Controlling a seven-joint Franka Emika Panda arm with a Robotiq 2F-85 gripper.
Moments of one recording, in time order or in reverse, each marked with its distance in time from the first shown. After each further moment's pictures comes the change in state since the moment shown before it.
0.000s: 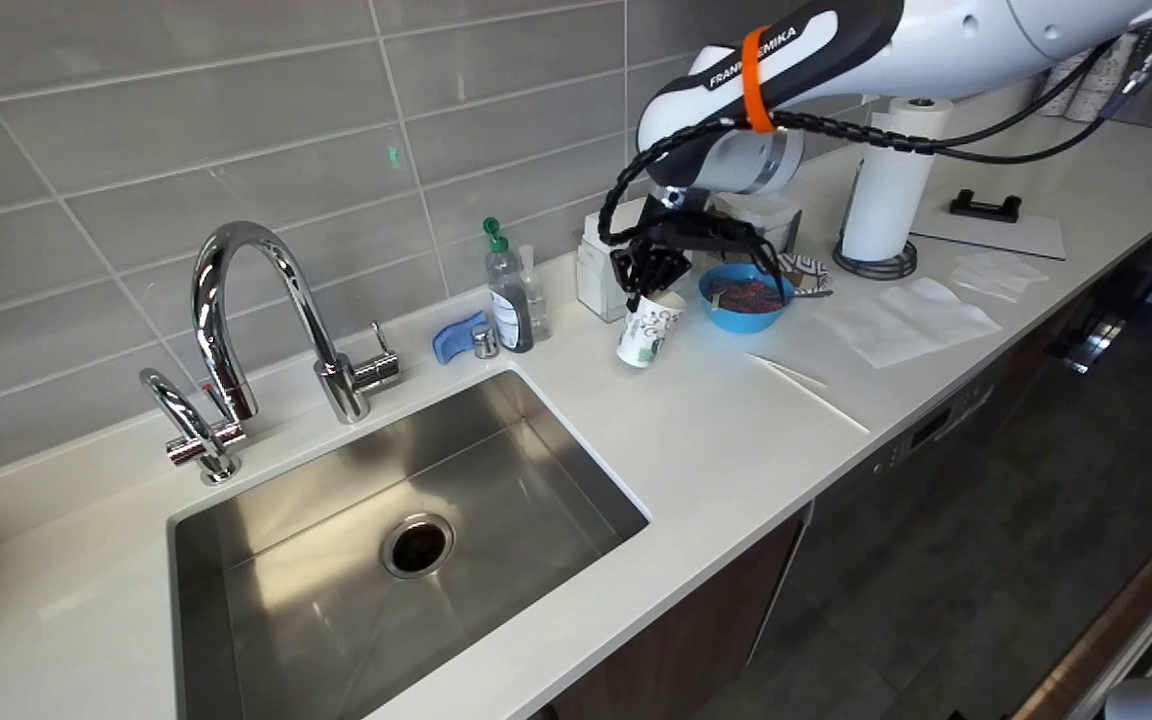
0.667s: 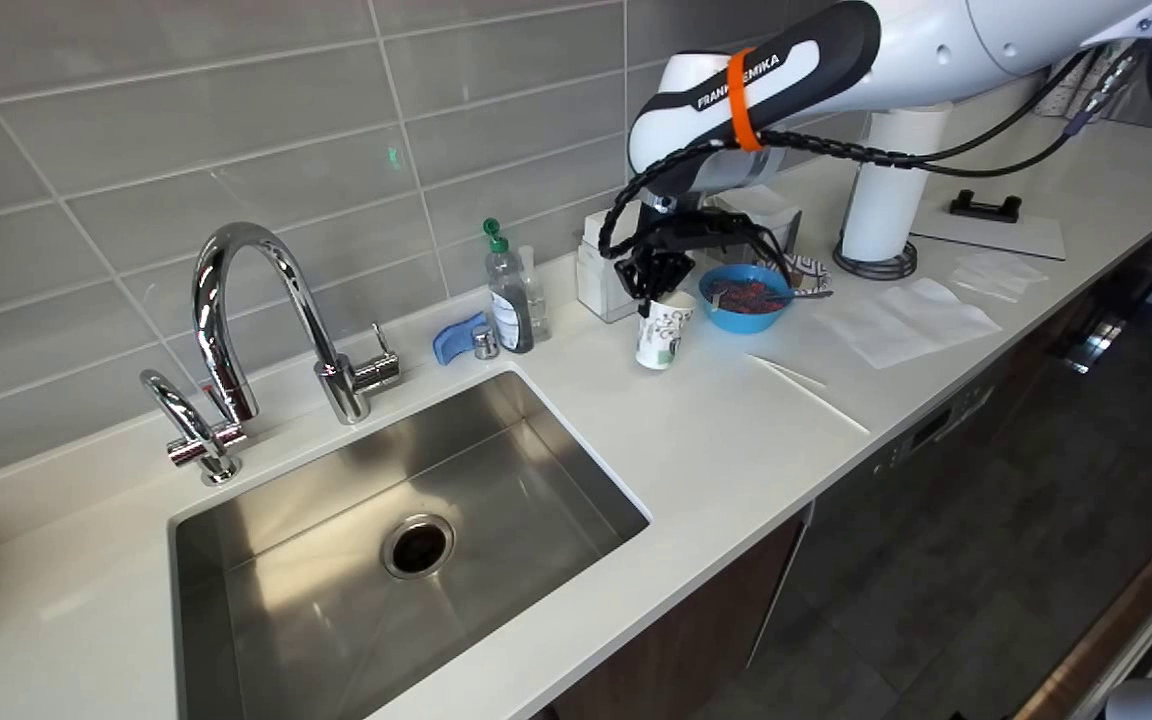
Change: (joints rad) arm -0.032 0.069 0.026 0.110 -0.177 -0.120 0.063
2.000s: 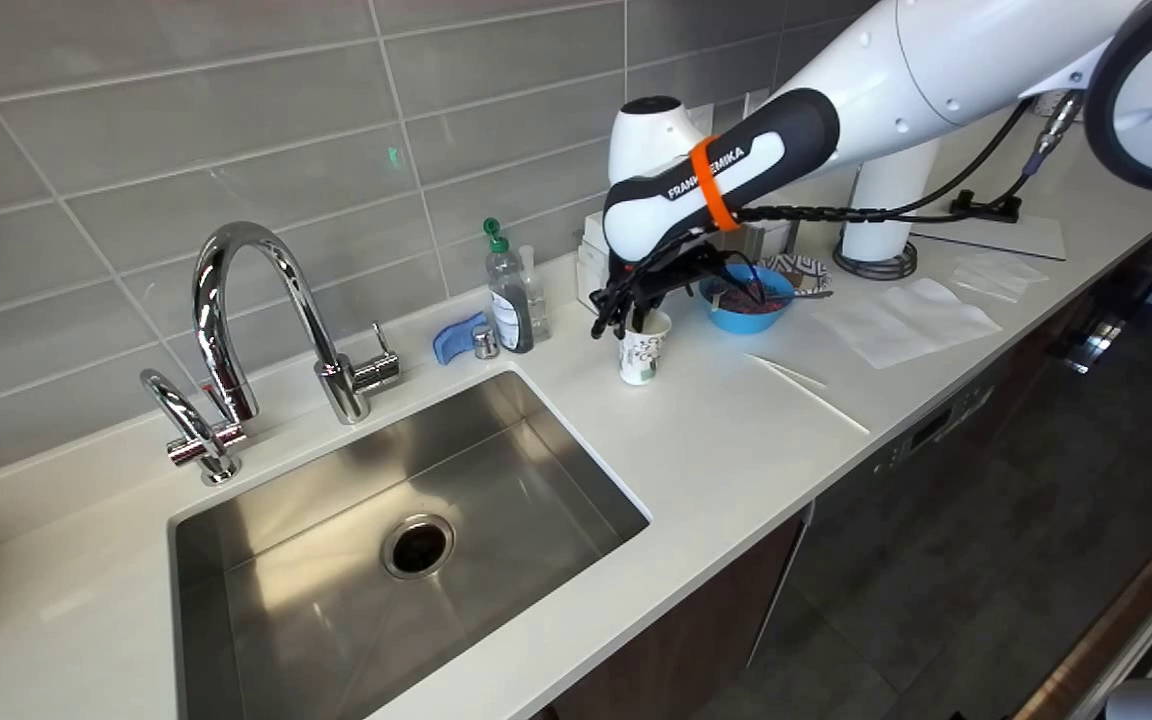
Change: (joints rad) arm 0.076 0.081 0.001 0.010 -0.246 0.155 0.179
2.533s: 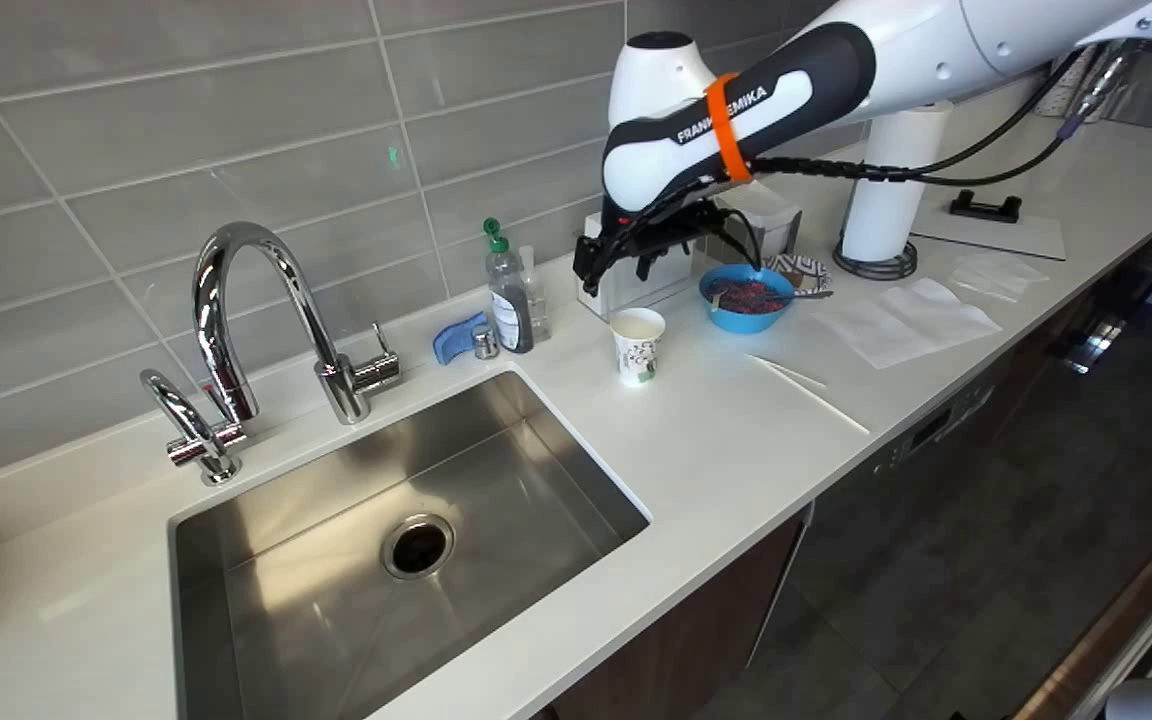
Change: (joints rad) arm 0.001 -0.093 0.003 0.008 0.000 -0.001 0.008
